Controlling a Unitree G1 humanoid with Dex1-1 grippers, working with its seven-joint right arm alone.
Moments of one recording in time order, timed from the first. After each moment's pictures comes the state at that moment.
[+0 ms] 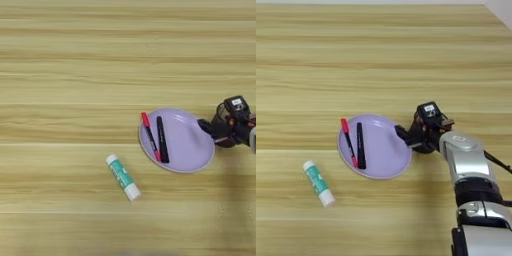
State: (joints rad) arm -0.39 -0.49 -0.12 0.66 0.02 0.25 0.53
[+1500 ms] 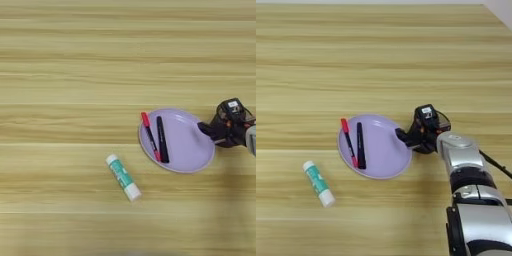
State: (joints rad) arm -0.51 -0.49 -0.10 0.94 0.00 0.14 0.53
